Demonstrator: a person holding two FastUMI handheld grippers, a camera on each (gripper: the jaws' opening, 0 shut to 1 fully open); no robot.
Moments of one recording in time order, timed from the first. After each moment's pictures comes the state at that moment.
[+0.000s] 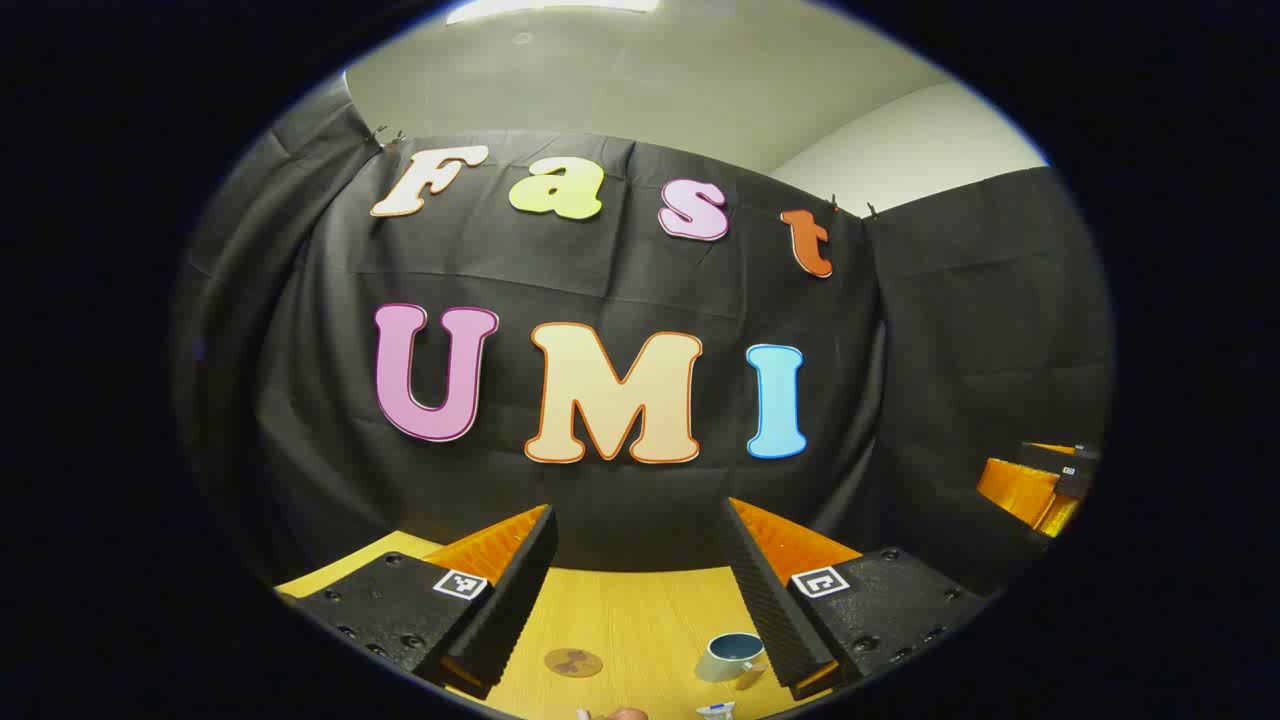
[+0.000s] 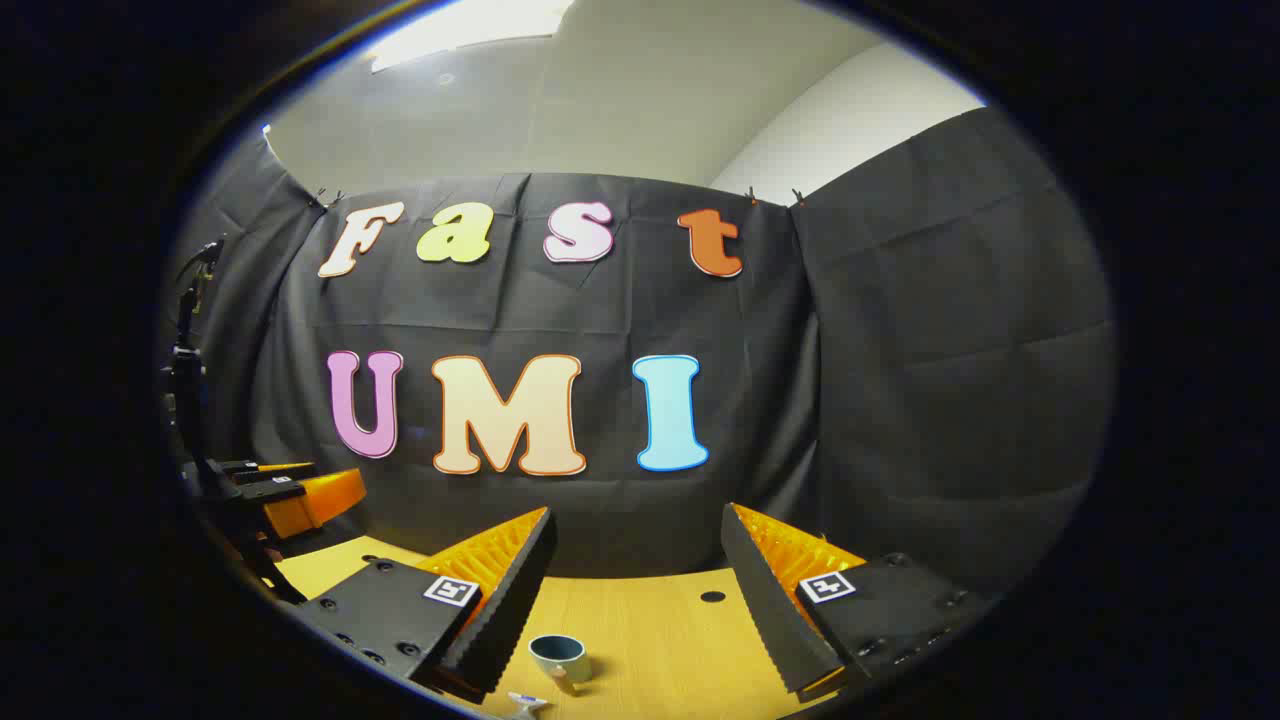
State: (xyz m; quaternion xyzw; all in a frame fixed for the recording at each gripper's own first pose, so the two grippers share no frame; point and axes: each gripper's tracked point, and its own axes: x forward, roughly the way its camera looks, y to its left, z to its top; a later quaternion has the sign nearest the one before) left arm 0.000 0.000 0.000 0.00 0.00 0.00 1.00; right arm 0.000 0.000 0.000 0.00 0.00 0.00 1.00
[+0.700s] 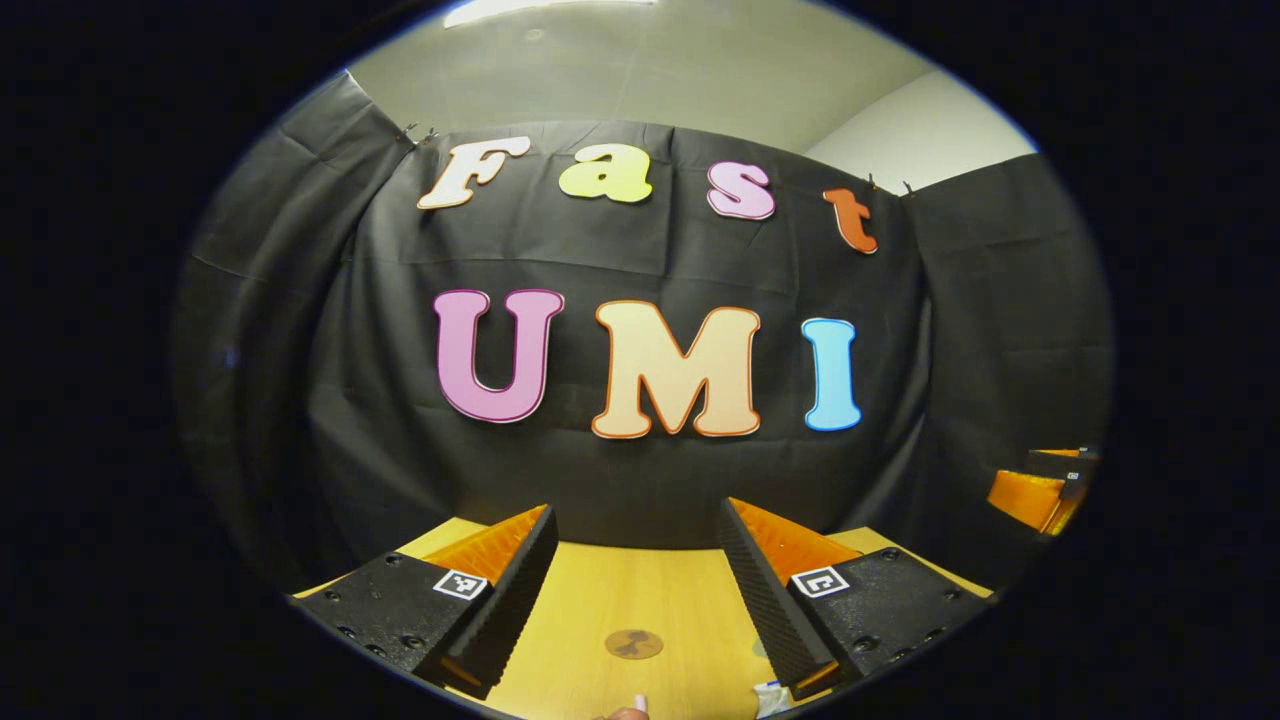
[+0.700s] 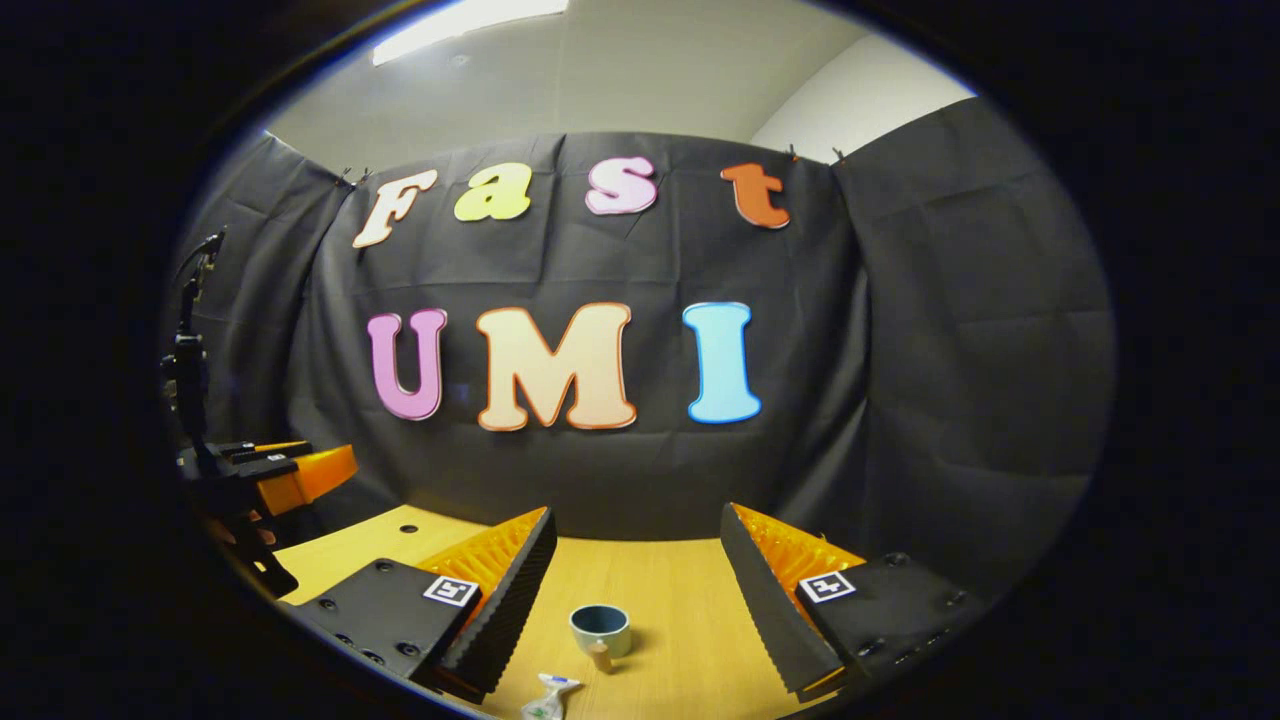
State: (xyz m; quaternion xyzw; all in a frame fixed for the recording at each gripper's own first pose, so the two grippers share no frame) left arm -0.032 0.069 -0.028 0.02 0.04 0.07 1.00; right arm 0.002 0.057 -0.064 -0.01 0.08 0.08 0.99
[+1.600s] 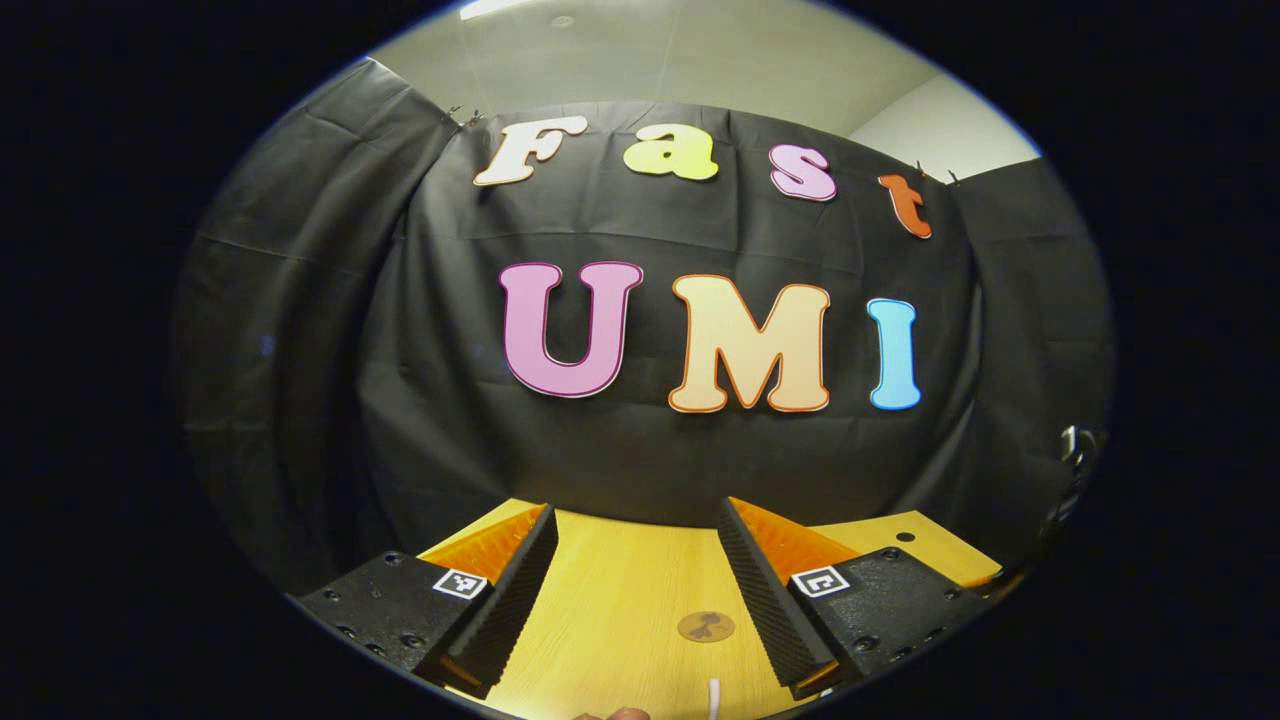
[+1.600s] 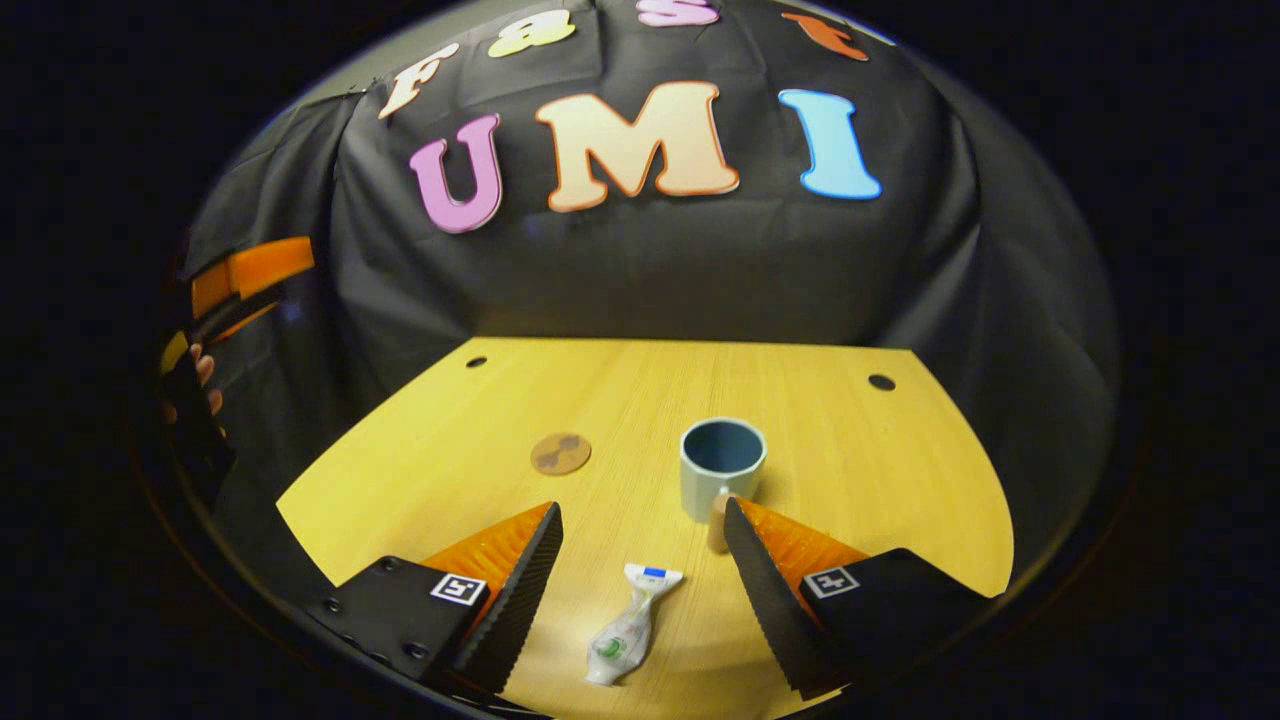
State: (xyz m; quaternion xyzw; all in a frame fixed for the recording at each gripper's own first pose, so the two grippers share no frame) left arm -0.051 0.155 -0.050 0.01 0.07 0.13 0.99; right arm -0.044 0.136 -0.292 -0.01 0.38 0.17 0.91
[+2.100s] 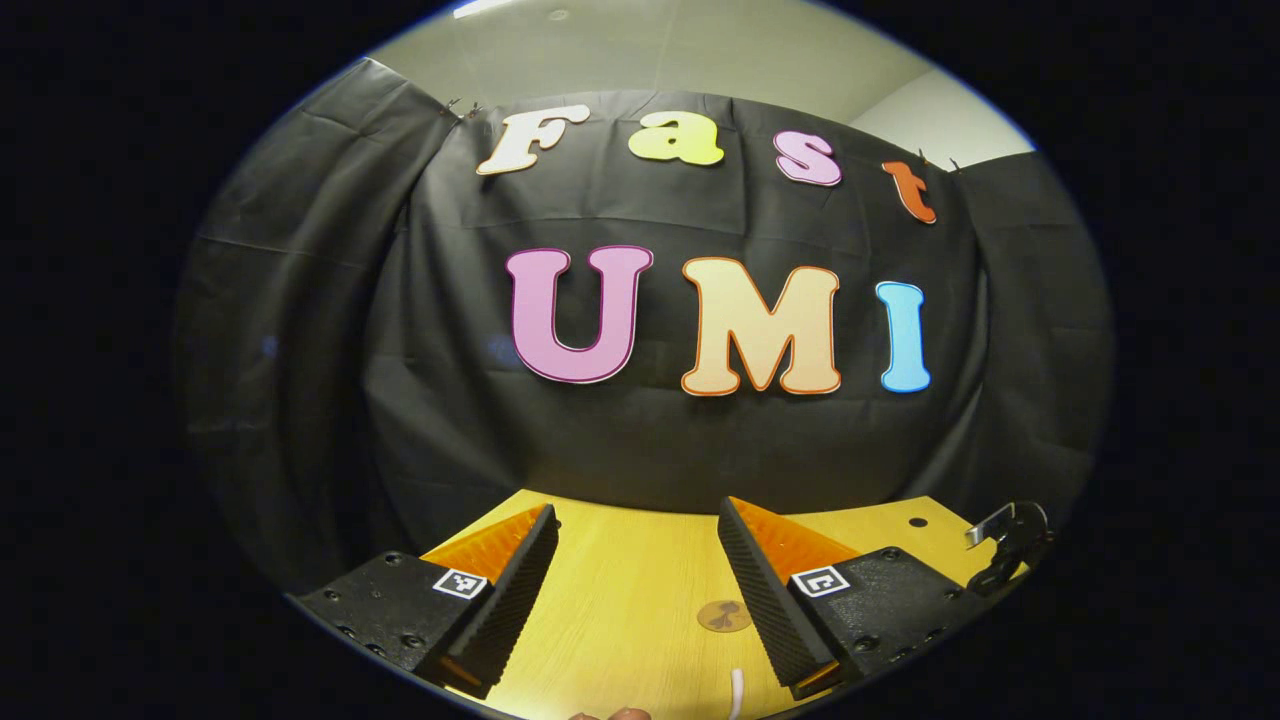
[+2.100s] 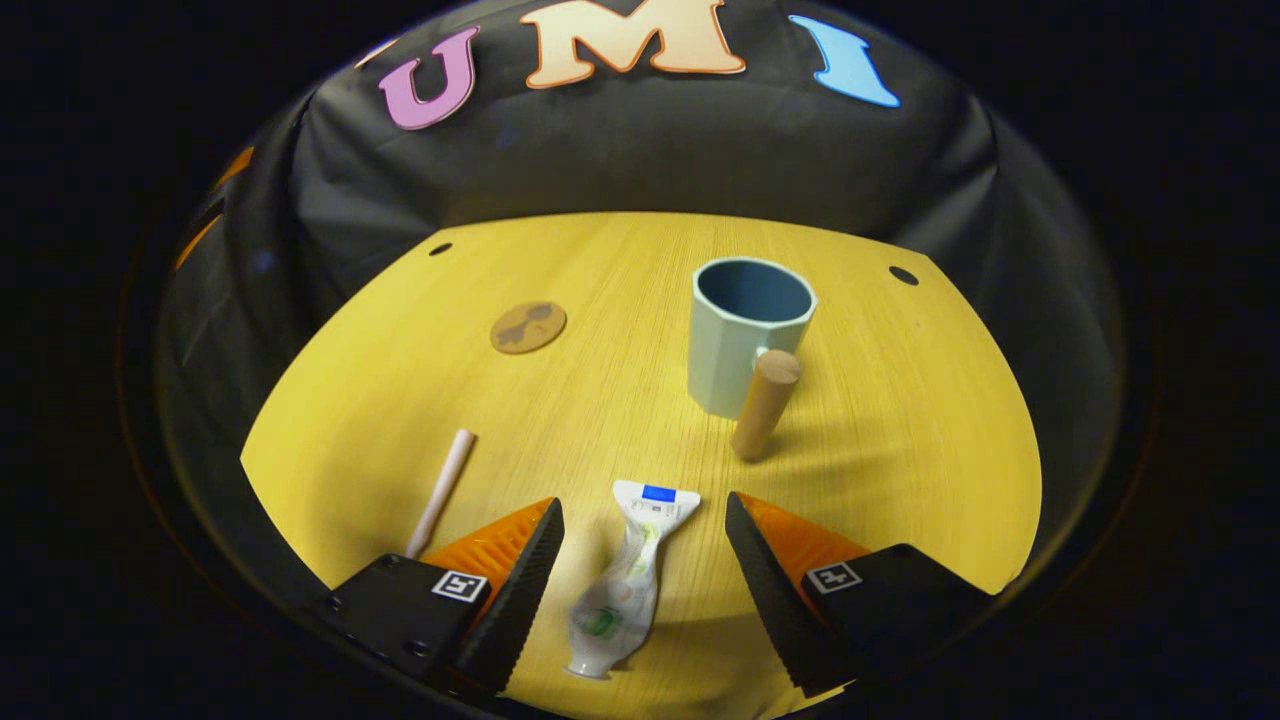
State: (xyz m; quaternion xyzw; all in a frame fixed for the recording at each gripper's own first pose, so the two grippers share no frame) left arm -0.054 0.171 -0.066 0.02 0.09 0.13 0.99; right arm -0.072 0.130 -0.401 -0.07 0.51 0.13 0.85
